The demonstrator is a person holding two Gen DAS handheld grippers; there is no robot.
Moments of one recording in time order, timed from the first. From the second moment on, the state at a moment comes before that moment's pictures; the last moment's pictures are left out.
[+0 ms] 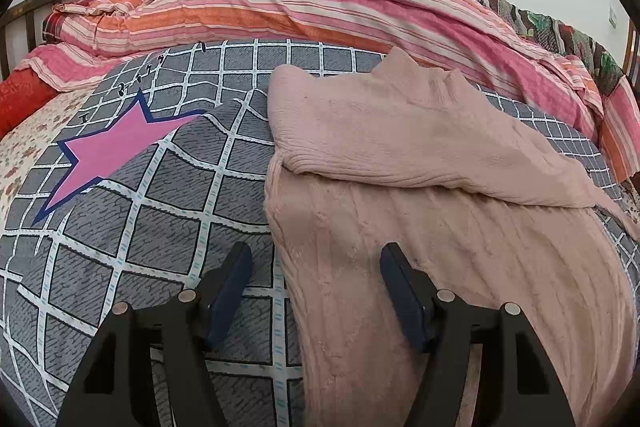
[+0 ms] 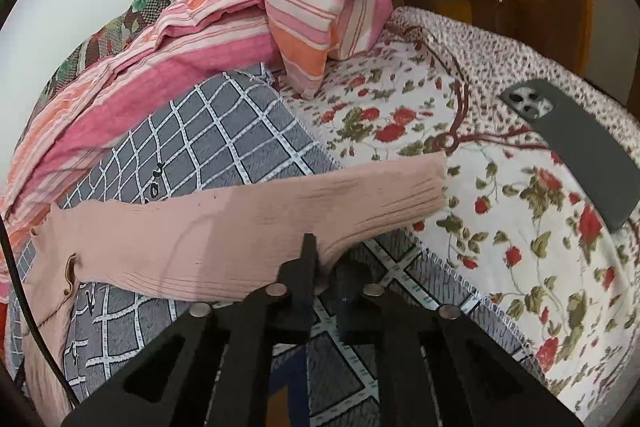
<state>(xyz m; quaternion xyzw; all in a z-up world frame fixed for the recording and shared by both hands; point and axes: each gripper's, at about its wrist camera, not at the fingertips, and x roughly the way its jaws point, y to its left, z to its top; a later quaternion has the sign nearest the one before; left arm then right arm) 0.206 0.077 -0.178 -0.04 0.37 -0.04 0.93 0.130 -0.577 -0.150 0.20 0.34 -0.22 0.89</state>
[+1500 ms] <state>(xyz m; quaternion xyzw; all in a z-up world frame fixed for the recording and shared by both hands) 0.137 0.184 -0.158 -0.14 0.37 -0.04 0.92 0.280 -0.062 -0.107 0.01 0.37 0.15 0.92</state>
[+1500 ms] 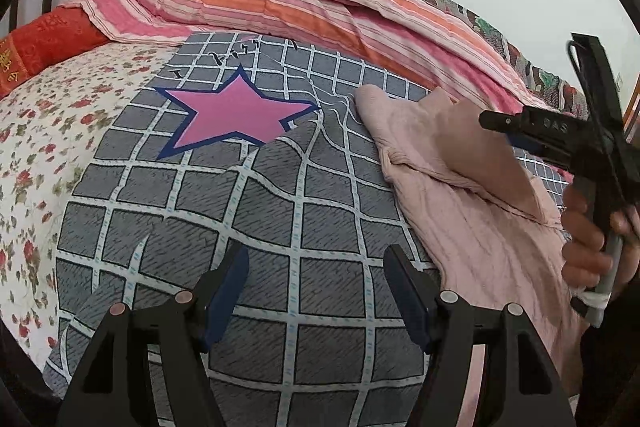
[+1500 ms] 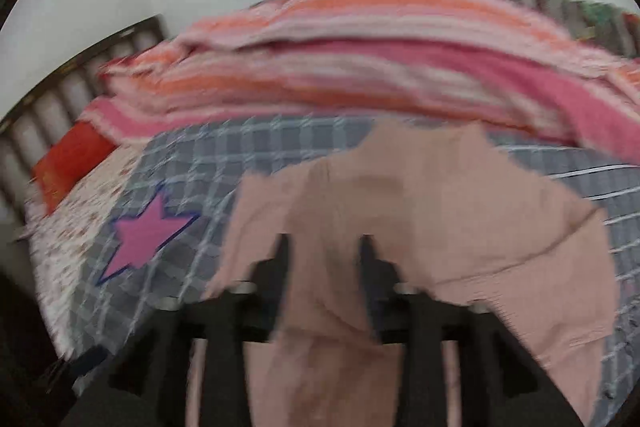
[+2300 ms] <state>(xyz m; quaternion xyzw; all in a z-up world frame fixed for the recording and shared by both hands) 0.220 0.087 -0.160 -0.18 0.40 -0.13 0.89 0.171 -0.257 -0.167 0.01 0.36 0.02 0.93</state>
